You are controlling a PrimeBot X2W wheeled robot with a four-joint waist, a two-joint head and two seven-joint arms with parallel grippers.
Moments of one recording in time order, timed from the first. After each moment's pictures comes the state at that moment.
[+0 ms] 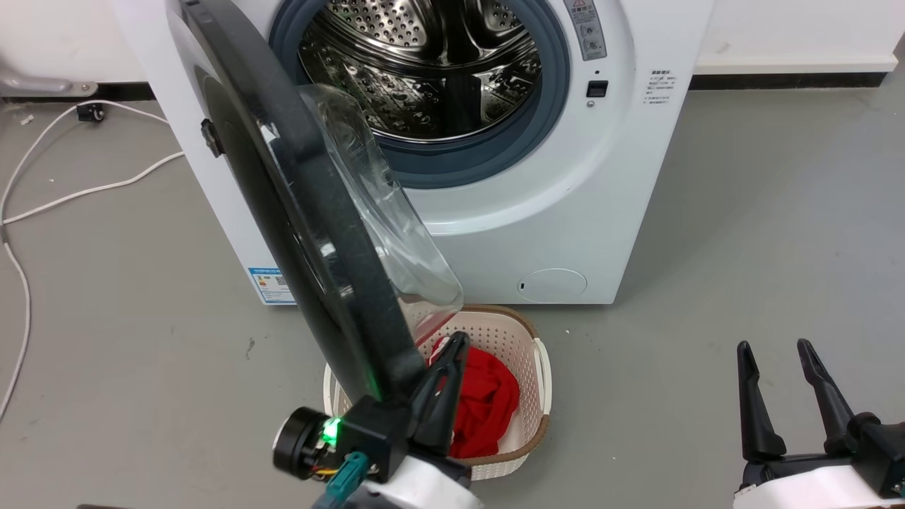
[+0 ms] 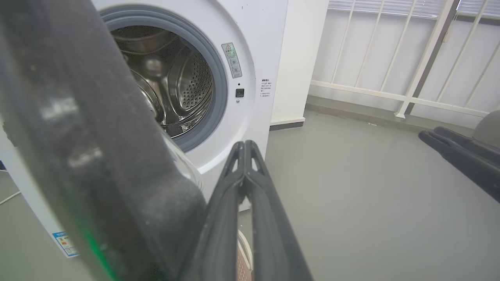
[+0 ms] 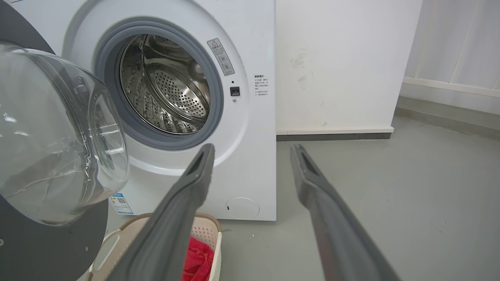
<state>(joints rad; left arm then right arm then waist) -0.07 0.12 -0.52 -0.11 -0.22 0.17 -0.06 0.12 -0.05 -0.06 -0.08 0.12 0.13 -0.18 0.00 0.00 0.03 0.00</state>
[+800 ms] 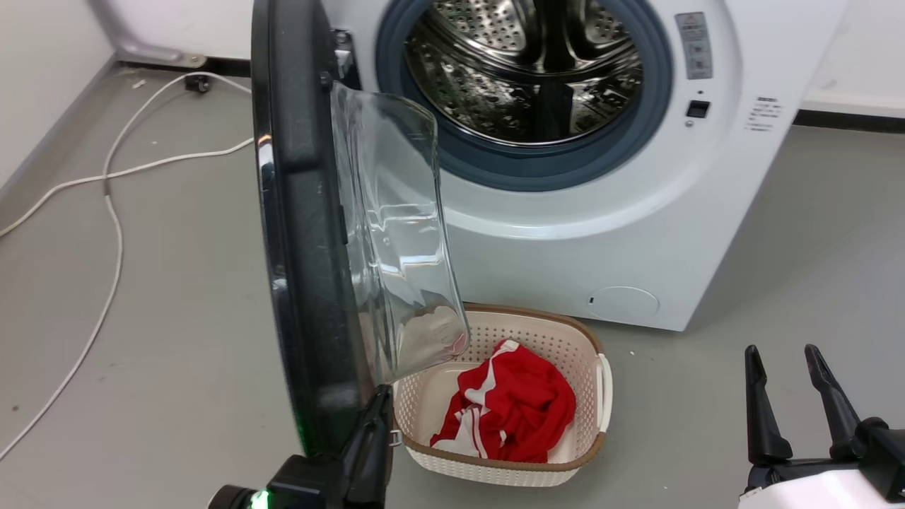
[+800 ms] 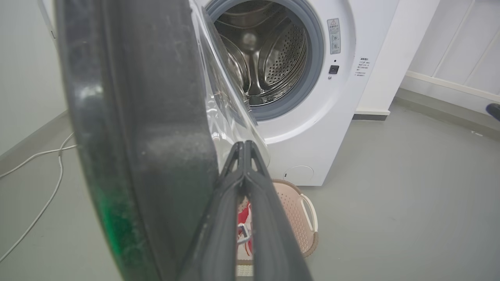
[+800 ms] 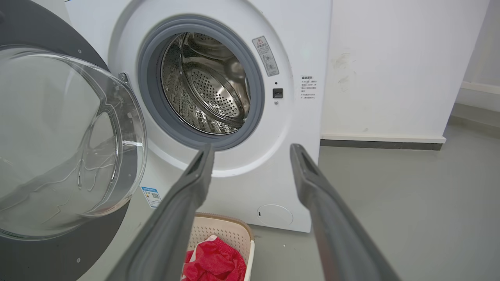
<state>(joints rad) 0.14 0.22 -0.47 -0.31 -0.21 0.30 0.02 0.13 -0.05 -0.08 -0.08 0.13 0.13 -0.18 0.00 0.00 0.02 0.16</state>
